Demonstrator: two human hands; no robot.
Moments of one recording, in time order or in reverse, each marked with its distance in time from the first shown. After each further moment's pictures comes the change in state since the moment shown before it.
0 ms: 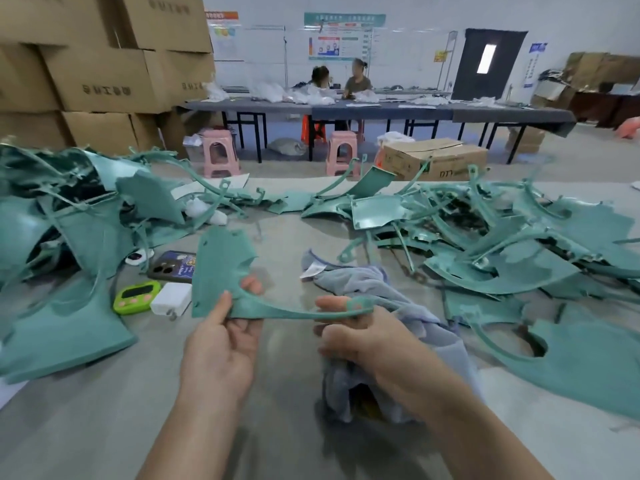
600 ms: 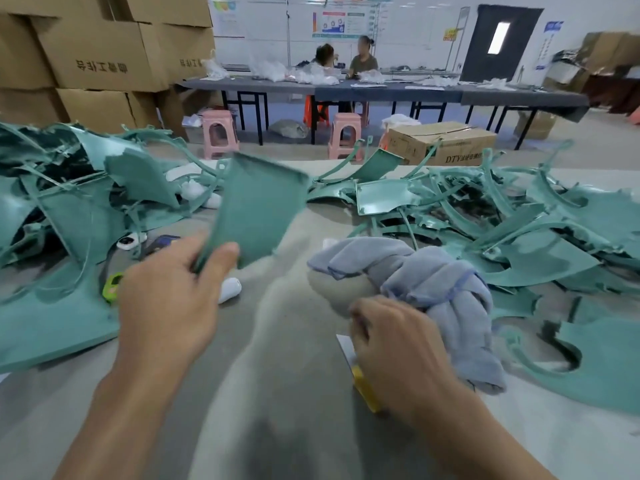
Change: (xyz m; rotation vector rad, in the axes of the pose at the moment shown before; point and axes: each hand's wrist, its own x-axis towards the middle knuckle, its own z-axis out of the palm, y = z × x) left_hand 0.008 0.051 0.002 1.632 -0.016 1.106; right_hand 0.004 0.015 -0.013 -1.346 0.400 -0.464
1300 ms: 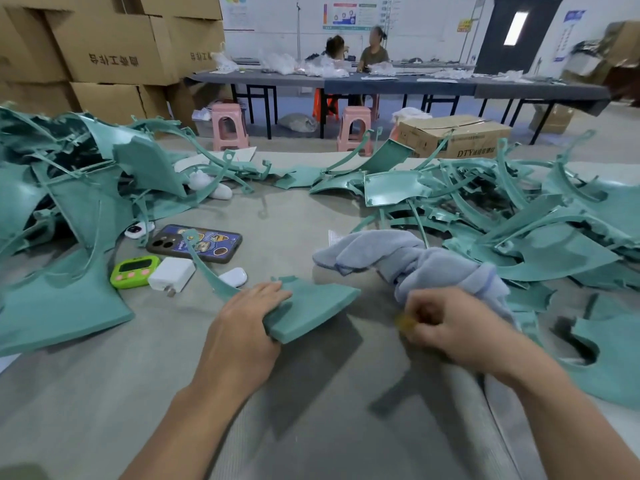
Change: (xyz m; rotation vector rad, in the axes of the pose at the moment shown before) left_hand -0.064 -0.023 0.062 0.027 -0.461 0.100; right_hand 0.007 0.082 -0.024 0.391 -0.419 0.202
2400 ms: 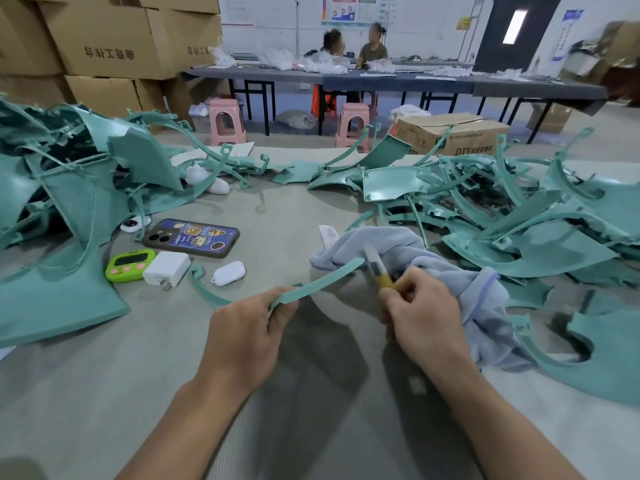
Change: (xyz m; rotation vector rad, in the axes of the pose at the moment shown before) left_hand -0.005 0.016 -0.005 -0.089 0.186 0.114; right_hand 0.011 -0.031 0.052 0.247 0.510 0.192
